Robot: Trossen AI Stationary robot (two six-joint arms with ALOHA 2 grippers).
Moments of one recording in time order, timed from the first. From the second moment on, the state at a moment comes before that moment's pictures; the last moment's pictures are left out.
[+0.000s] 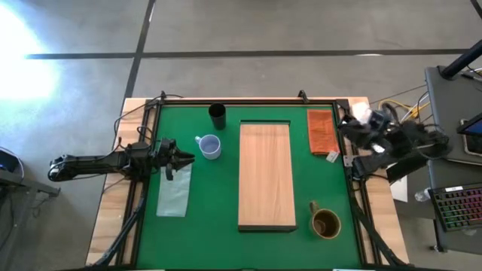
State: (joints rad) left arm 0.10 0.19 0.01 0.03 -0.01 -0.51; right arm 0.23 0.41 0.62 0.25 0.25 0.52
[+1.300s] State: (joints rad) left arm 0.10 0.19 0.01 0.03 -0.01 -0.51; right arm 0.34 0.93 1.26 -1.22 0.37 0.87
